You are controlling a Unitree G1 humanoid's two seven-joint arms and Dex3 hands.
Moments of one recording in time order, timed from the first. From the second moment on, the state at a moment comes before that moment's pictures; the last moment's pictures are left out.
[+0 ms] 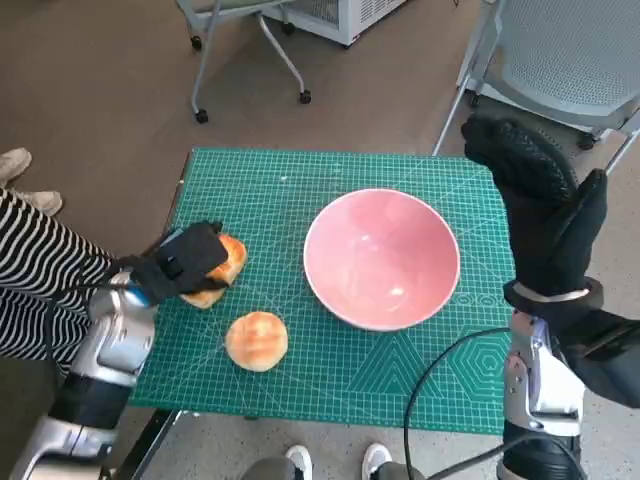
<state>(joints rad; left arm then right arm) -0.49 0.55 -0.23 0.32 0.37 0.53 -0.30 -0.42 -0.15 -0.14 -0.03 0.28 -0.30 0.29</state>
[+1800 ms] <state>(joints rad) -0.55 0.41 -0.15 -0.40 0.38 0.29 -0.24 -0.43 -0.16 -0.15 0.01 0.29 -0.32 0.32</state>
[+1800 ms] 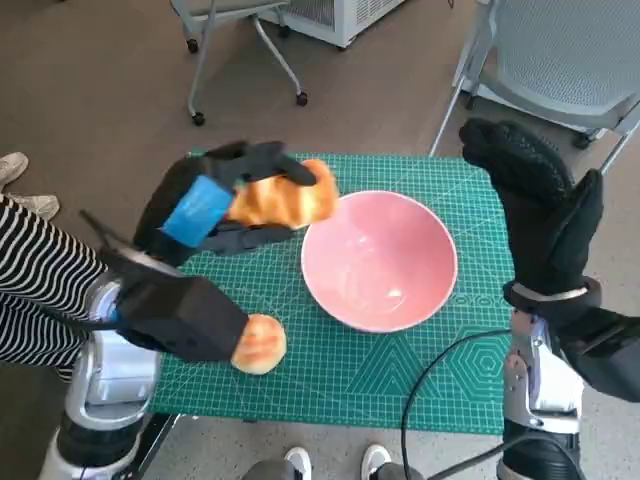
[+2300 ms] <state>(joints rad) -0.67 0.32 -0.30 -0.22 0.42 0.20 -0.28 -0.42 -0.16 -0.16 0.00 0.29 -0.32 0.32</state>
